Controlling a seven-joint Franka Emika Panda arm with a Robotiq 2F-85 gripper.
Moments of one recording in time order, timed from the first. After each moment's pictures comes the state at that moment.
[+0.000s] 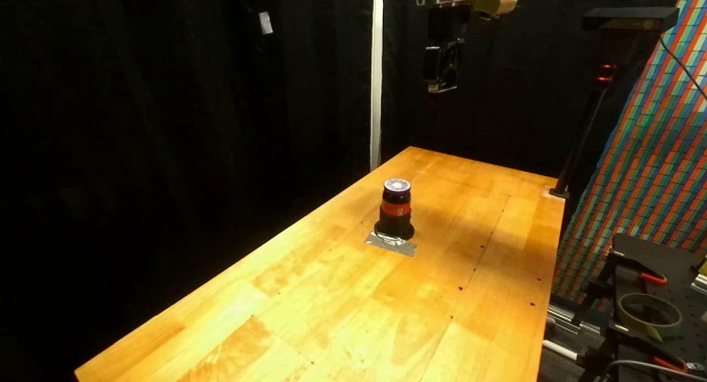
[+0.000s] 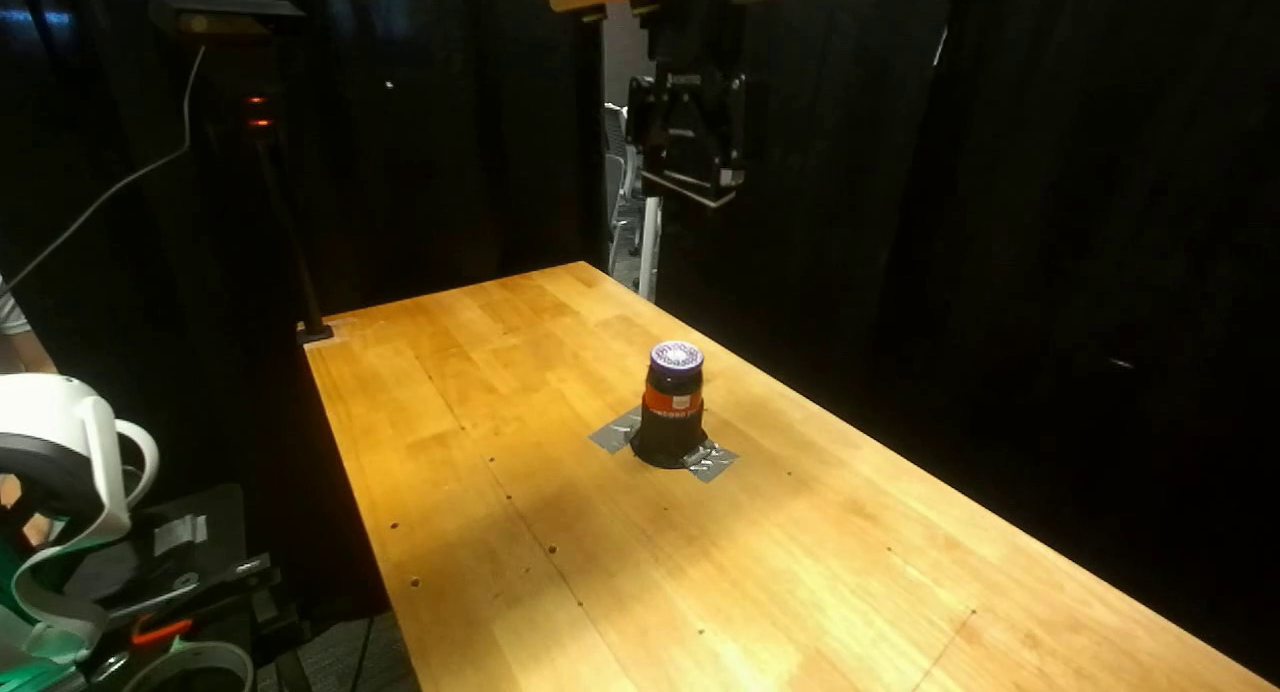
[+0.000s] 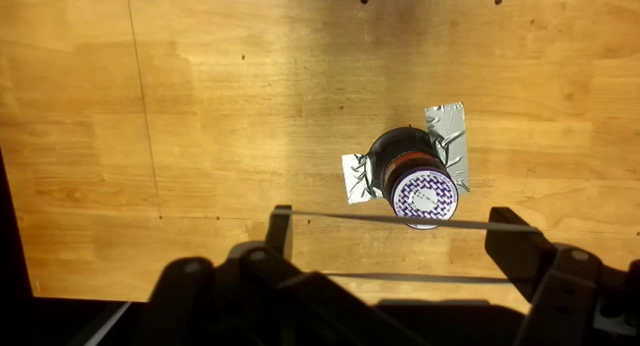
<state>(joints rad) 0.05 0.20 0.05 -1.65 -0.11 1.81 0.06</state>
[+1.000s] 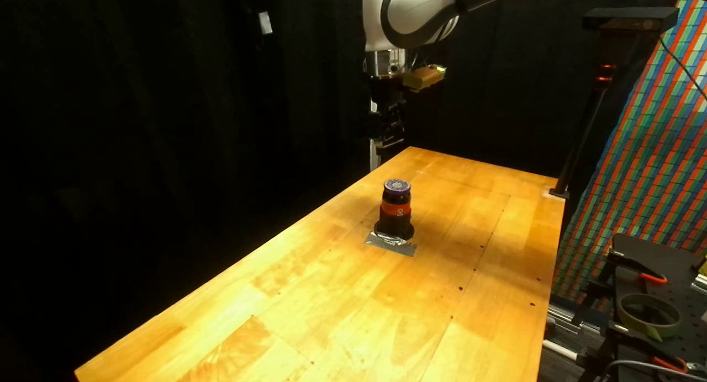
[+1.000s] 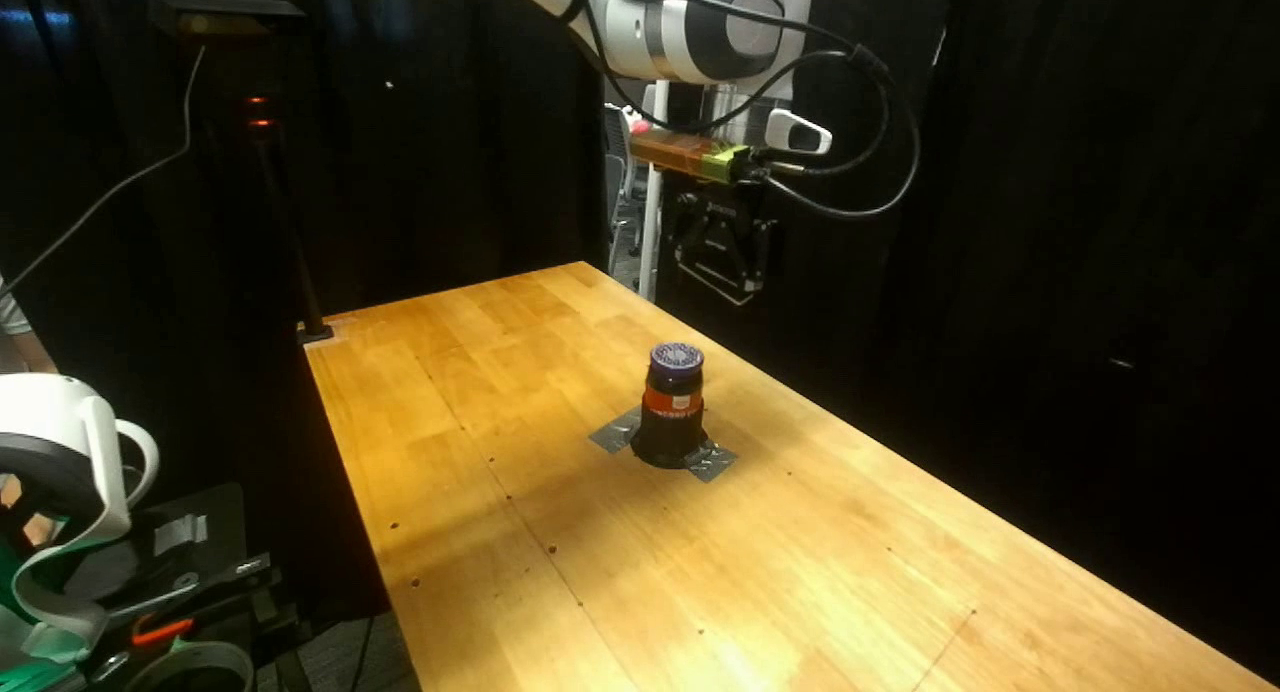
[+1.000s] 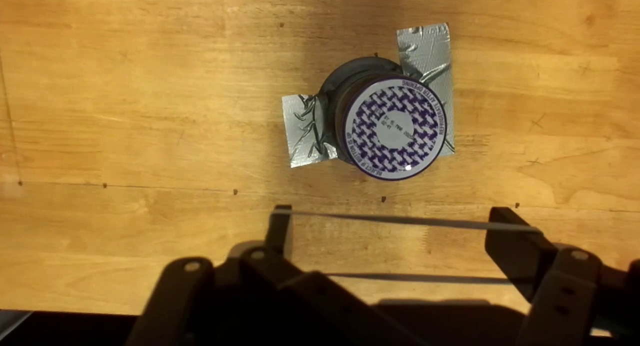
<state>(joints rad) 0.10 0.65 0.06 -1.28 -0.06 1.86 0.05</state>
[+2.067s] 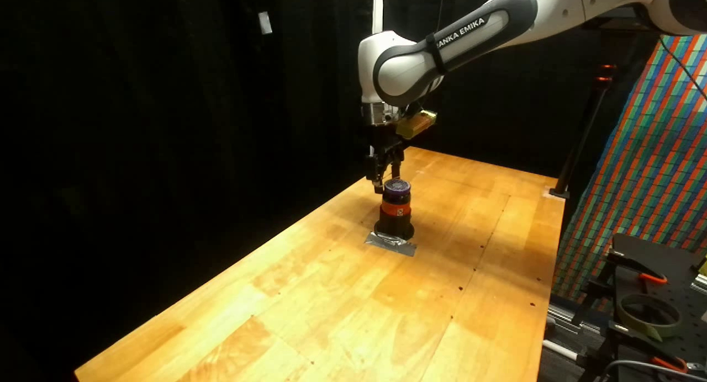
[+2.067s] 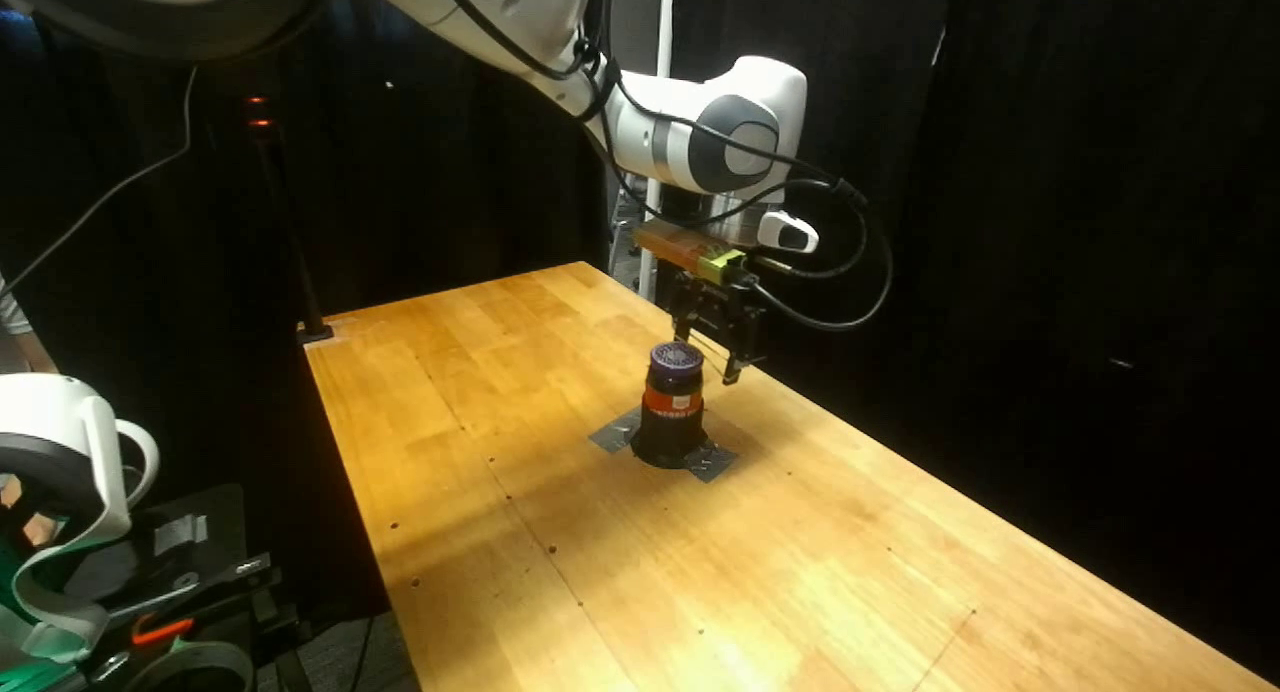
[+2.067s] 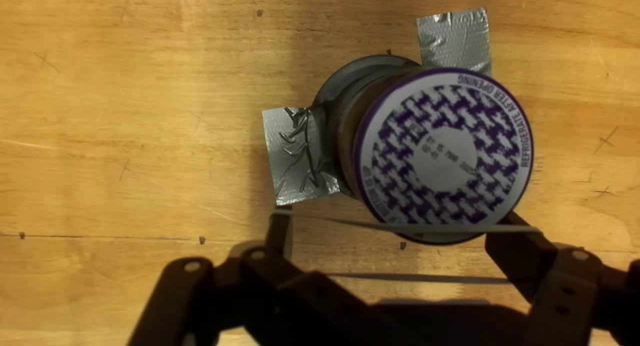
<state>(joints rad) 0.10 0.80 0.05 -1.28 -0.05 1.96 0.06</state>
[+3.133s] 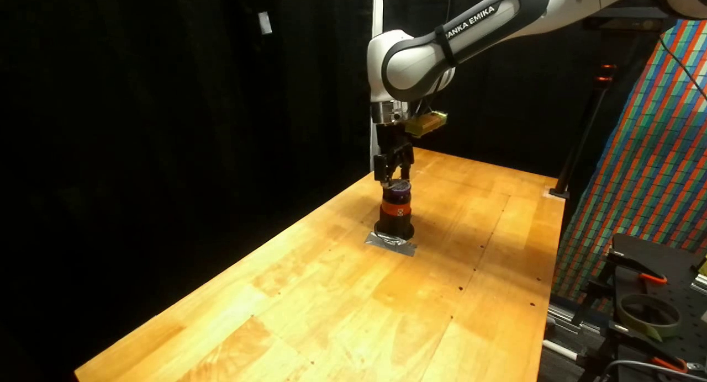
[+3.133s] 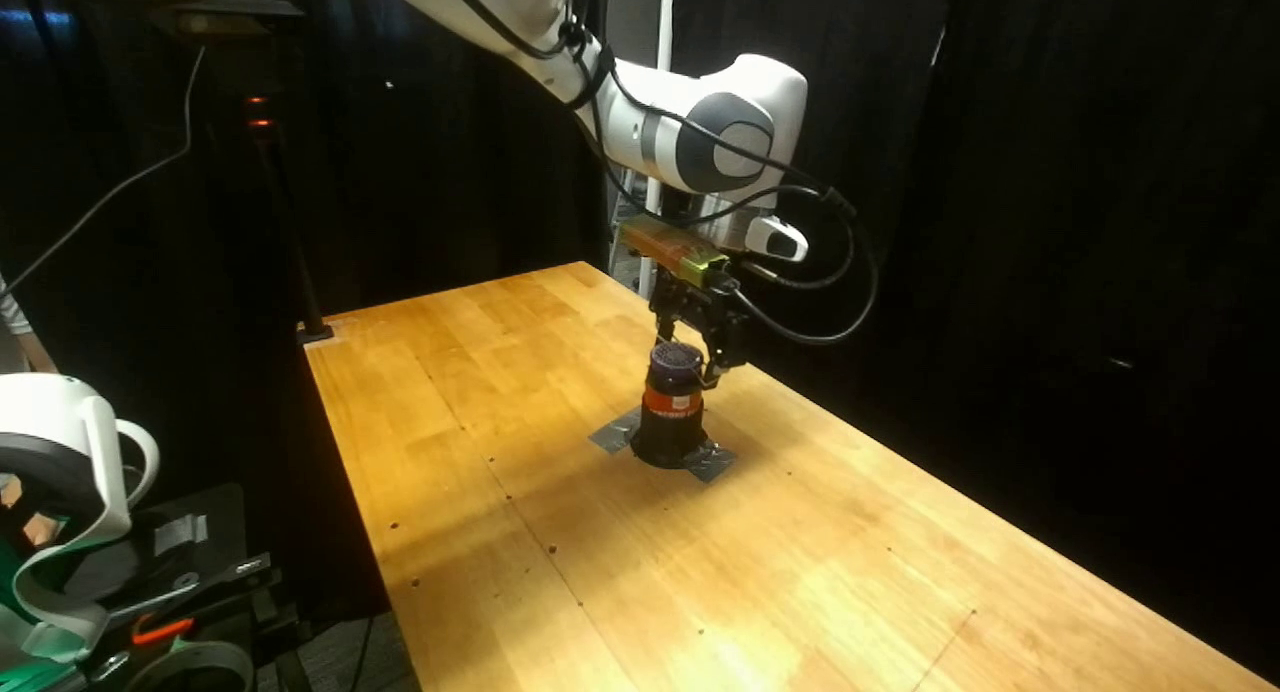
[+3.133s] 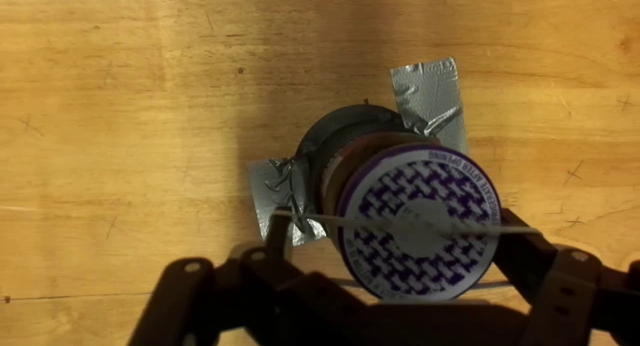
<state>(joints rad) 0.09 0.72 0.05 -1.40 0.01 1.96 0.06</state>
